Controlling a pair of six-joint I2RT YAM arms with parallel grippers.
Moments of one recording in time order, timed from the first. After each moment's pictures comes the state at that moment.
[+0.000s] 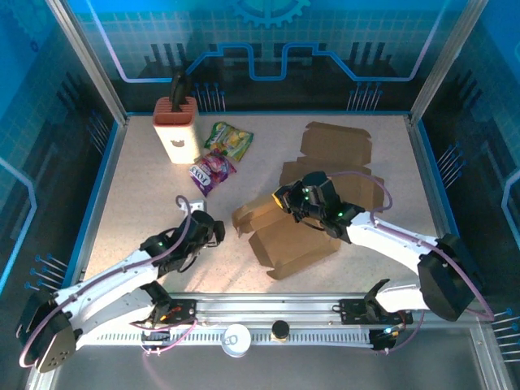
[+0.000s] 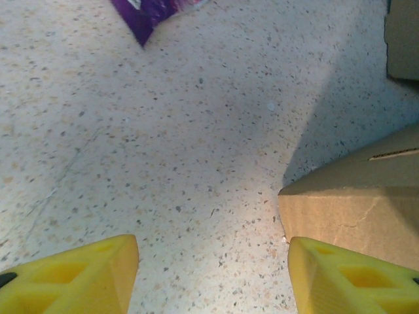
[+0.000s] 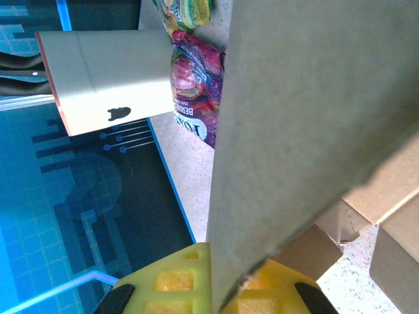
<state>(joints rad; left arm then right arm) -0.69 0.91 0.47 -0.41 -0.34 -0.71 0.66 1.33 0.75 0.07 -0.15 1.55</state>
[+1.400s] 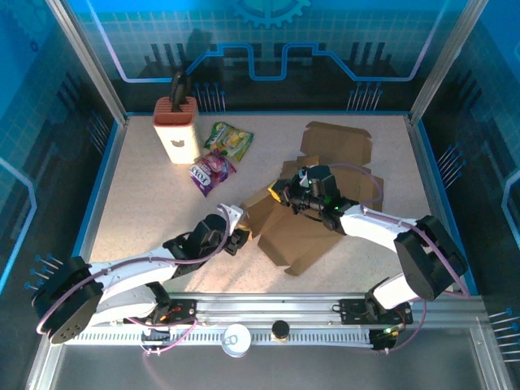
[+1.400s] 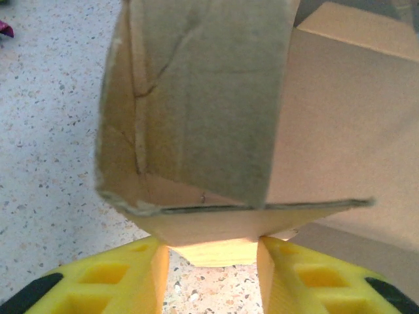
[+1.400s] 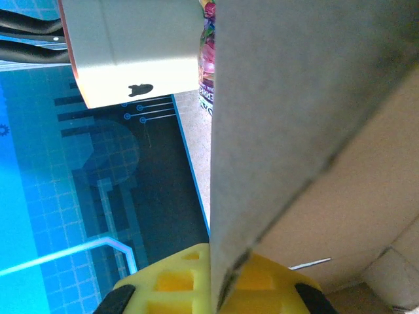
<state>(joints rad) -0.79 1.12 0.37 0.13 -0.15 -0.22 0.57 1.48 0.74 0.33 -0.37 1.45</state>
